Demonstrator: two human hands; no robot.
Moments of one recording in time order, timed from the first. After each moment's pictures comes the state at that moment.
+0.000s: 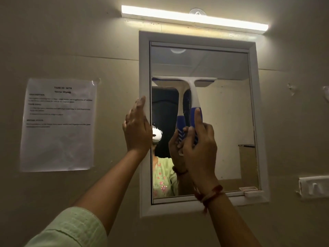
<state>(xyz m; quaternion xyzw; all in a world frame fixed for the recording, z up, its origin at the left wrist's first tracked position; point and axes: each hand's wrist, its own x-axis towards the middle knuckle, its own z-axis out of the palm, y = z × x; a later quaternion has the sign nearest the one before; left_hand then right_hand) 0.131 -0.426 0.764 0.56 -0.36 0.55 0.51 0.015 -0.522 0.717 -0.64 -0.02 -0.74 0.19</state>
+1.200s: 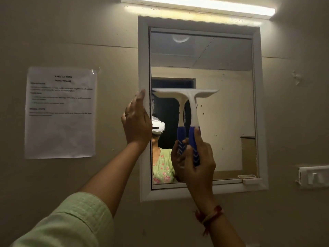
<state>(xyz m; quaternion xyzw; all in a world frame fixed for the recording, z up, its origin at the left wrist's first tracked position) 0.129 -0.425 0.749 0.58 -0.33 0.57 0.49 0.019 -0.528 0.645 -0.62 -0.10 -0.73 0.26</state>
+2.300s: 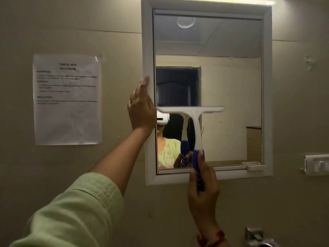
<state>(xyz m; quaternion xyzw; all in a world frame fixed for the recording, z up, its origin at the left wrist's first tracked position) 0.128 -0.424 0.750 0.56 -0.34 0.57 0.50 0.014 -0.518 0.562 -0.64 -0.09 -0.70 0.31</state>
